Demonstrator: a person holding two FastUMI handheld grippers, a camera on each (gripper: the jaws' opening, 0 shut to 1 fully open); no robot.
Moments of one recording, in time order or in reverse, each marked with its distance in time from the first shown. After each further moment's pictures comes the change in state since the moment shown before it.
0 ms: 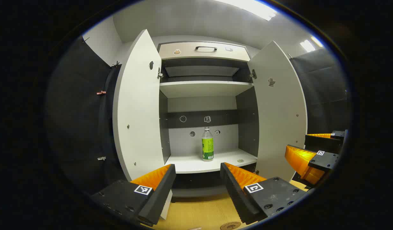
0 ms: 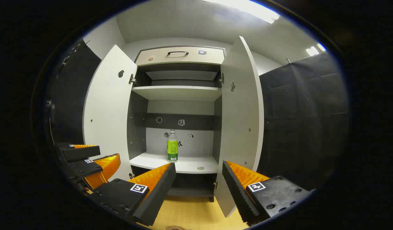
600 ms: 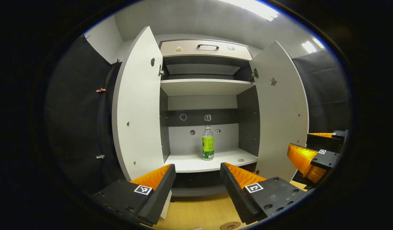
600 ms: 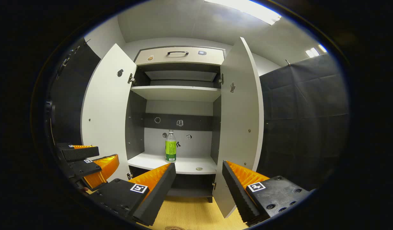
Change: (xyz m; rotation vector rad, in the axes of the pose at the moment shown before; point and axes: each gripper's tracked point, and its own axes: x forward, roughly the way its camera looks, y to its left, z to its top) left arm 0.006 0.008 -0.005 -0.011 0.011 -0.006; right arm 0.000 0.002 0.001 -0.008 0.004 -0.013
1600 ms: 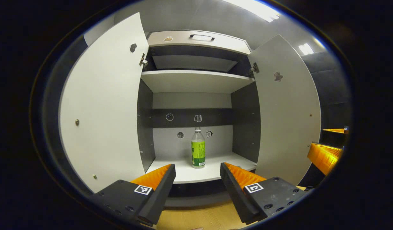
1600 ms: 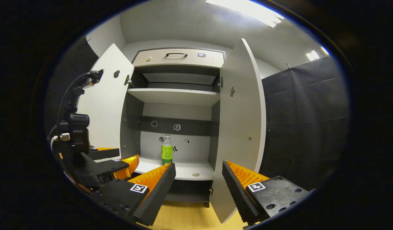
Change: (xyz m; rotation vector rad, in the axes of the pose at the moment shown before) left arm 0.117 -0.026 -0.003 -0.009 -0.017 -0.103; right arm 0.036 -0.010 0.015 -0.003 -0.050 -0.005
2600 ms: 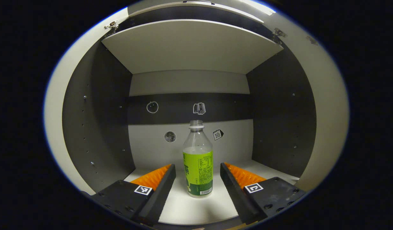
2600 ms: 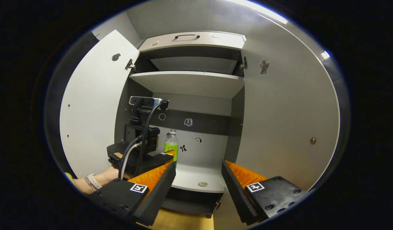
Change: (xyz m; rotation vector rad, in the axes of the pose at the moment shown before) left arm 0.239 0.003 -0.045 0.015 0.002 0.042; right arm 0.119 0.016 -0.046 -0.057 0.029 0.188
